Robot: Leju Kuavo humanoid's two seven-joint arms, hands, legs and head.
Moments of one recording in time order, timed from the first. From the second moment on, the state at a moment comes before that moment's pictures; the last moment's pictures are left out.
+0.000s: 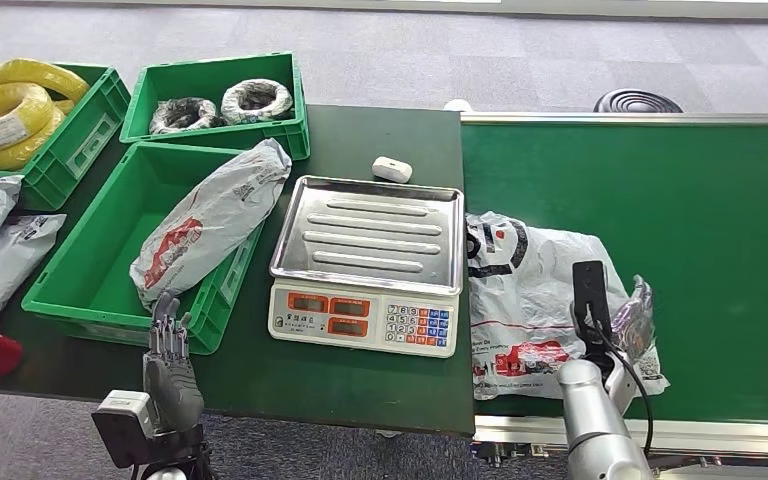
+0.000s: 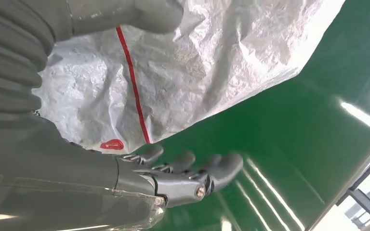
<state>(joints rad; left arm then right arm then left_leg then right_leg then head) 0.07 -0.11 -0.22 -1.48 0.17 0.37 -0.69 -0.50 0.06 -0.41 -0.55 0.99 -0.70 -0.12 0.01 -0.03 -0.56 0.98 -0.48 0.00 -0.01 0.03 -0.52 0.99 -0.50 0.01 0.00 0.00</state>
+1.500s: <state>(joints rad) 0.04 -0.13 -0.23 -1.48 0.14 0.32 -0.67 -0.45 0.15 -0.34 -0.58 0.90 -0.62 -0.08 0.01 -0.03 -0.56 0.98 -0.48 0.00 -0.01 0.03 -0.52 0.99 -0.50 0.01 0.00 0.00</state>
